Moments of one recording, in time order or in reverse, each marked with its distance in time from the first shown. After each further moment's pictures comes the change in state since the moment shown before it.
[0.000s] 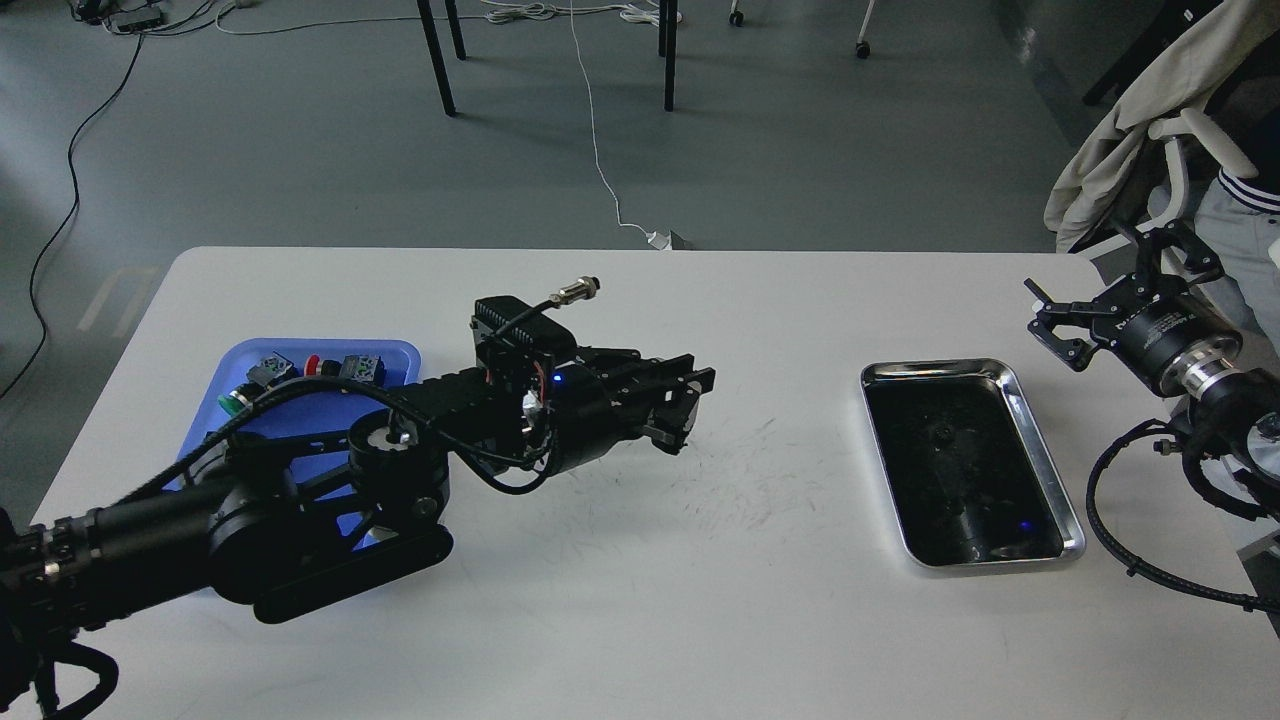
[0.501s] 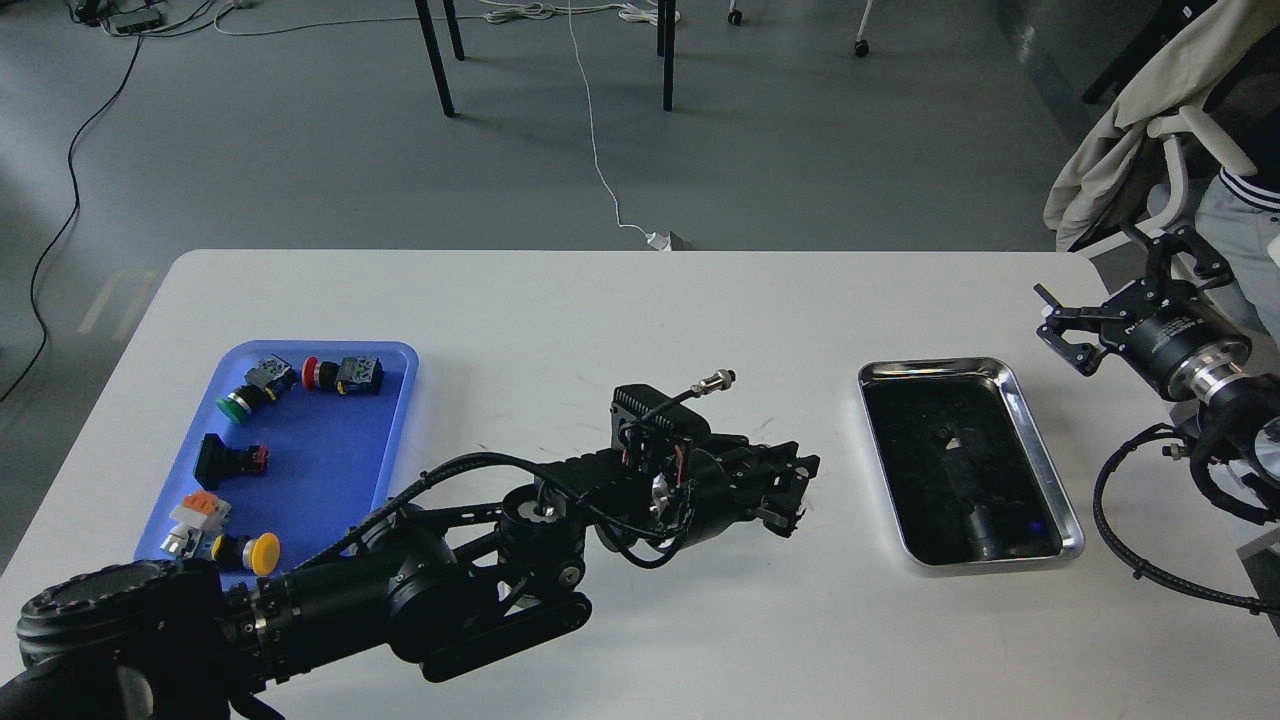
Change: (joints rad) left arm 0.095 -0.279 0.013 0.293 0.069 0.005 -0.048; right arm -0.005 -0.006 -0.002 -0.002 0.000 0.000 0.000
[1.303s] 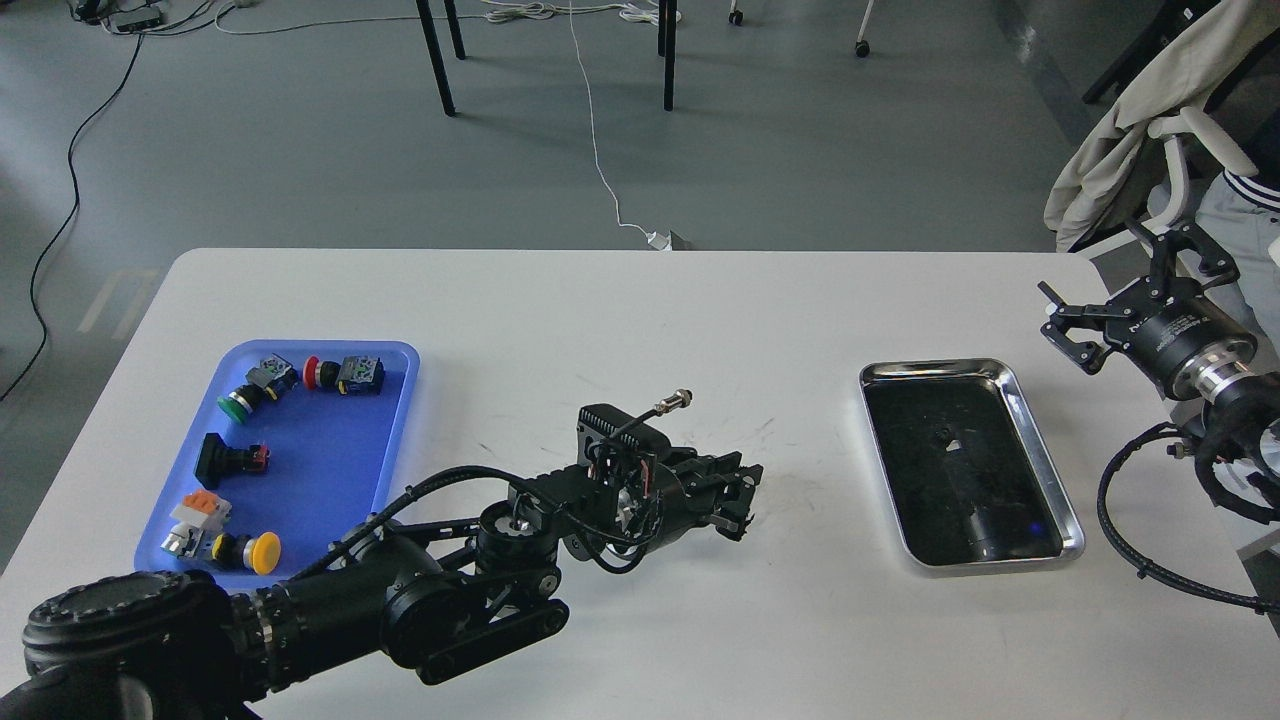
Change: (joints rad) left arm 0.035 -0.001 0.041 0.112 -0.018 0.091 -0.026; right arm -0.002 -0.009 -0.004 0.004 0.000 0.000 0.000
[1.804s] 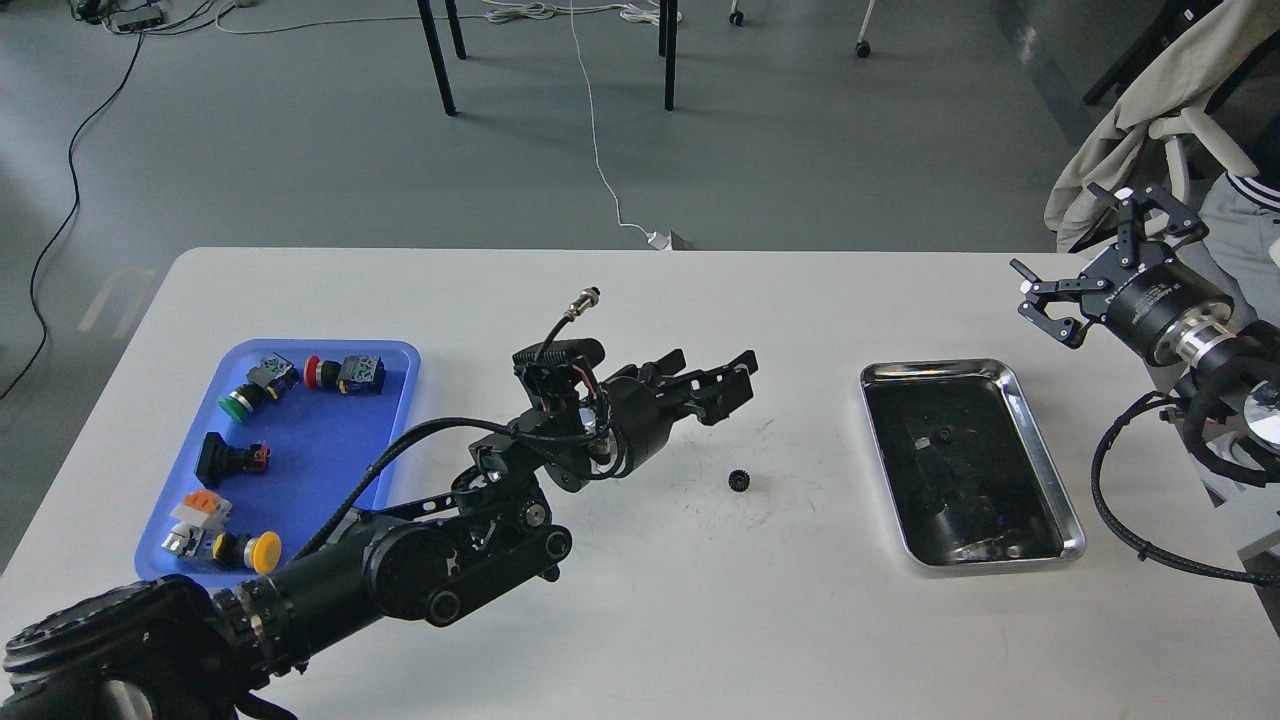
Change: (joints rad) left arm -0.001 0.000 -0.311 -0.014 -0.252 0.117 0.000; right arm 0.102 0.003 -0.012 0.047 -0.226 0.000 -0.010
